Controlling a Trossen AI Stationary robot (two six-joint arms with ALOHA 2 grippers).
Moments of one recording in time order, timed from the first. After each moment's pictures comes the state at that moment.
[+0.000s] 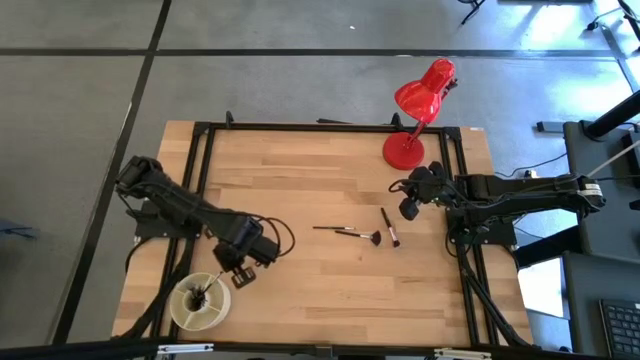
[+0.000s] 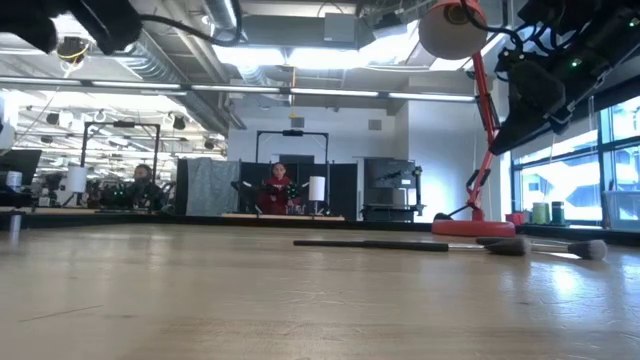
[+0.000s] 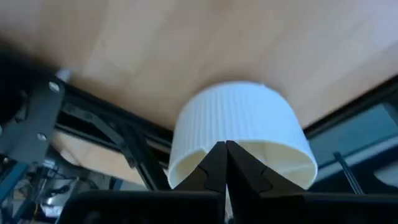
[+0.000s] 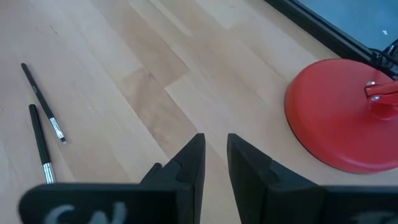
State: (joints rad) left arm -0.42 1.59 1.25 -1.41 0.39 -1.06; right arm -0.04 0.72 0.51 -0.60 0.48 0.46
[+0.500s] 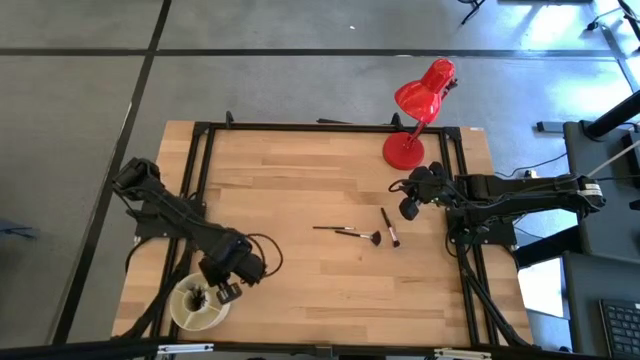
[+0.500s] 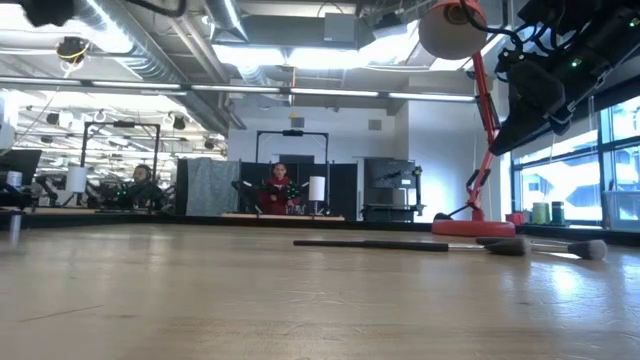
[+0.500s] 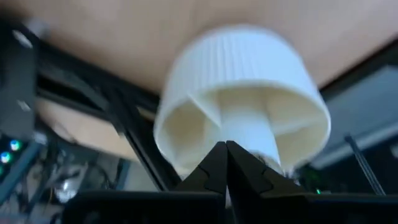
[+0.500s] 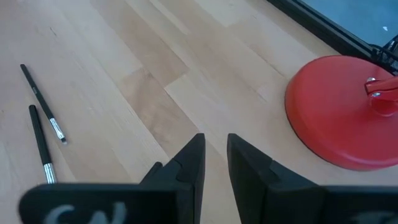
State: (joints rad) left arm -0.57 1.58 1.25 -1.40 0.46 -1.17; right arm -0.04 0.72 0.51 -0.60 0.48 0.47
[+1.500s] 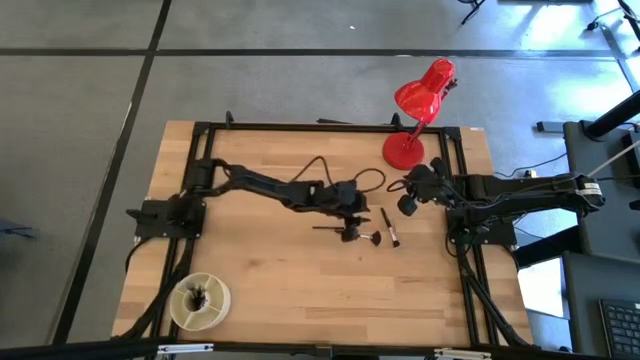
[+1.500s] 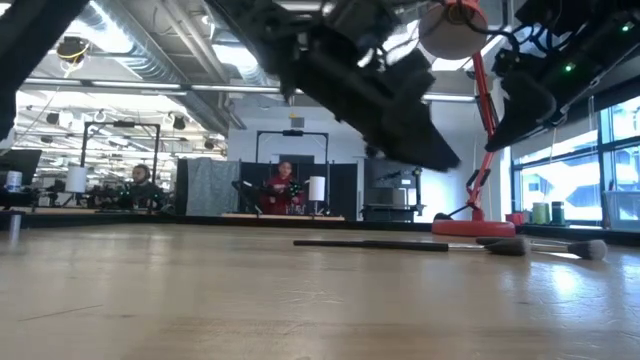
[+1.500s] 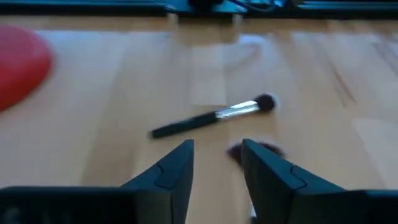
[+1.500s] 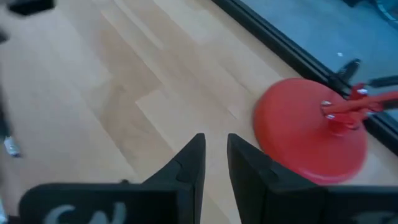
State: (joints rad) left arm 0.03 2.11 1.43 0.14 0.02 -0.01; right arm -0.04 0.74 0.51 -0.58 0.61 0.39
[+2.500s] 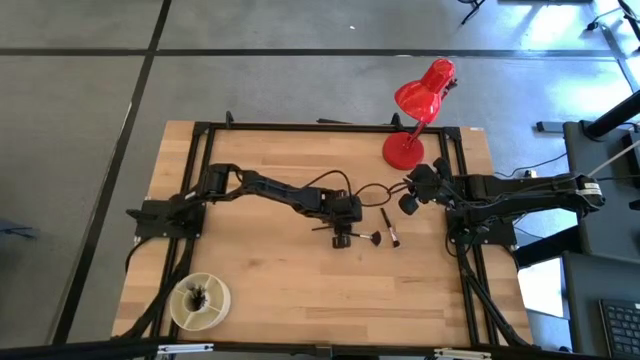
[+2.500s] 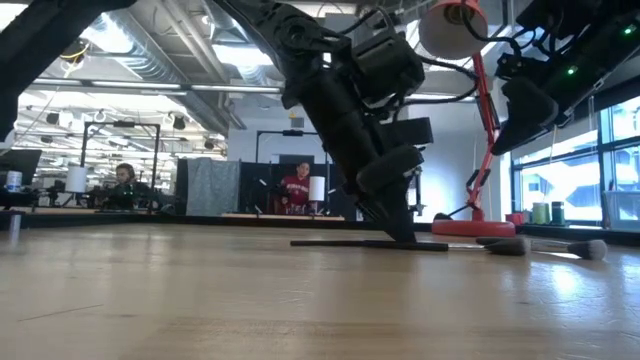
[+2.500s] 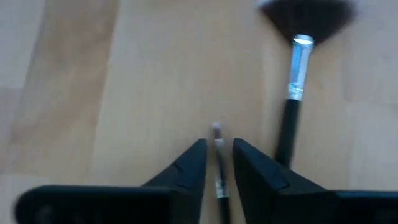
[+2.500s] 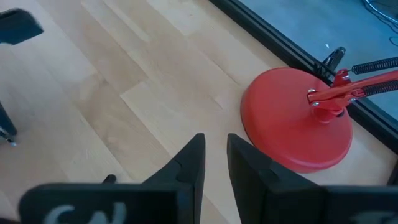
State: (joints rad) left arm 0.02 2.23 1.56 -0.33 -0.07 -0.07; right arm -0.04 0.74 0.51 -0.63 0.64 0.44
